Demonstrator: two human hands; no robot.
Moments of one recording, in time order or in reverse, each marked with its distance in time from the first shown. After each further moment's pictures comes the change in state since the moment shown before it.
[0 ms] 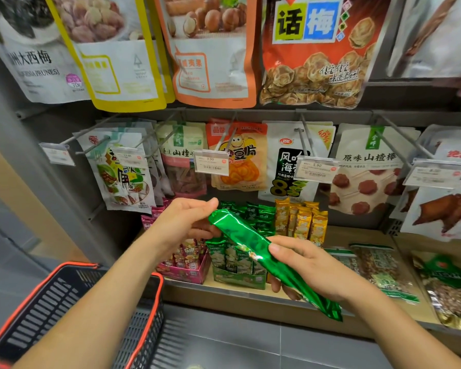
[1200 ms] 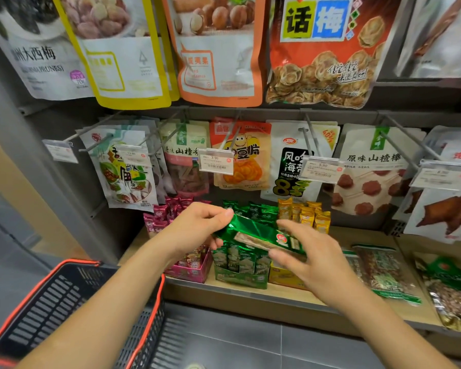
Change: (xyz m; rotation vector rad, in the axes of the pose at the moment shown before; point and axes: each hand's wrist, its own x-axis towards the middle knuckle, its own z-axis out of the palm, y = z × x) left_hand -0.005 0.003 0.014 0.295 -0.018 -0.002; right_hand 0.005 0.017 0.001 -0.833 0.482 -0.055
